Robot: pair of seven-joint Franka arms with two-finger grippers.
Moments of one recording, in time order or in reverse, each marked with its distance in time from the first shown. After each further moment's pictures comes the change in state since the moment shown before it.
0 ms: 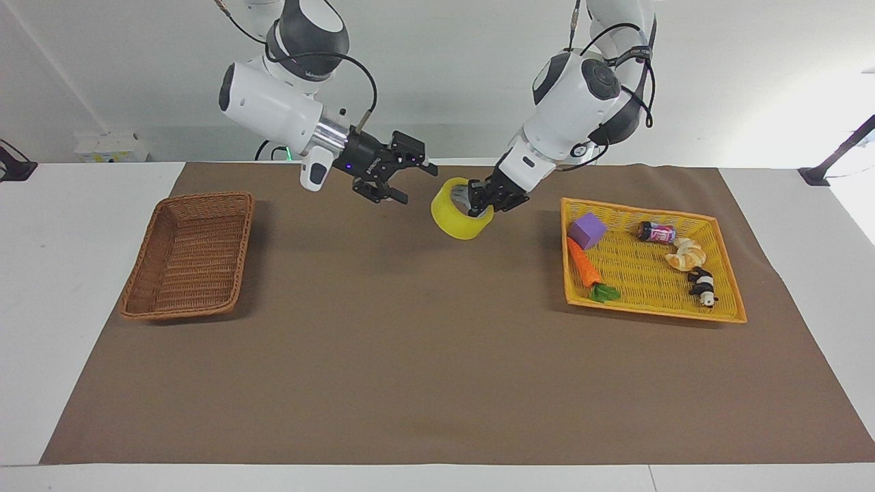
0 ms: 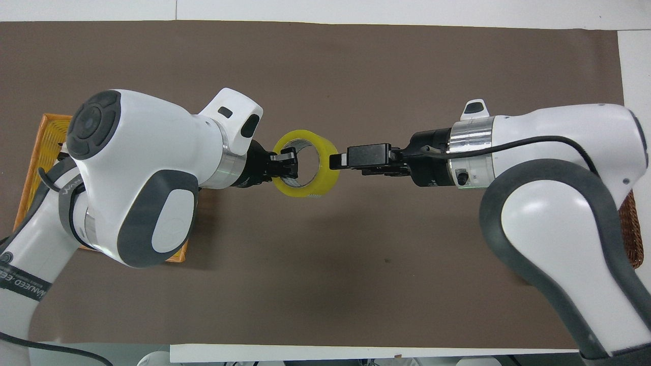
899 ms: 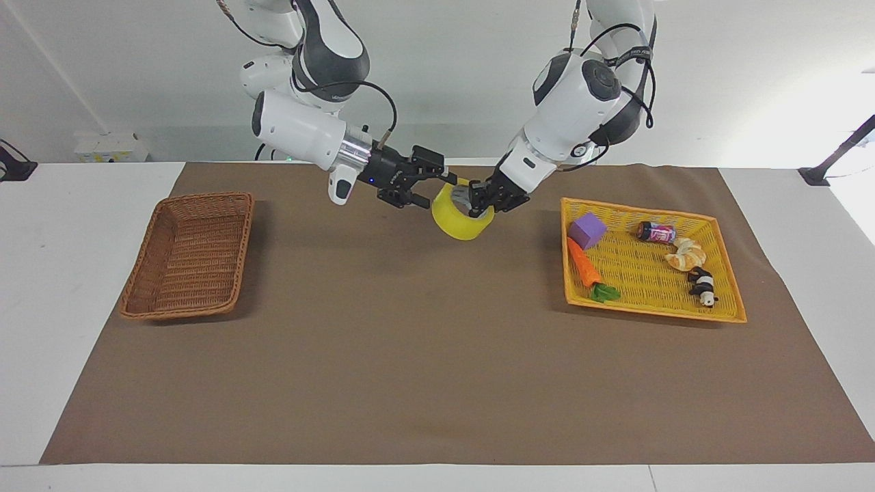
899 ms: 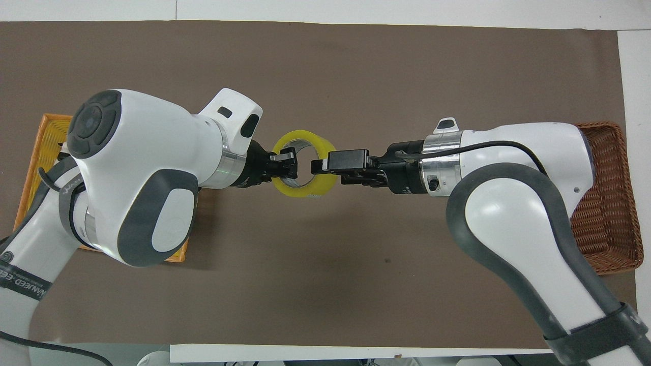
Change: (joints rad) left arm 0.000 0.002 0.001 -0.002 0.000 -0.004 -0.003; right arm 0.037 0.030 -0.006 -0.031 0.092 0.054 0.012
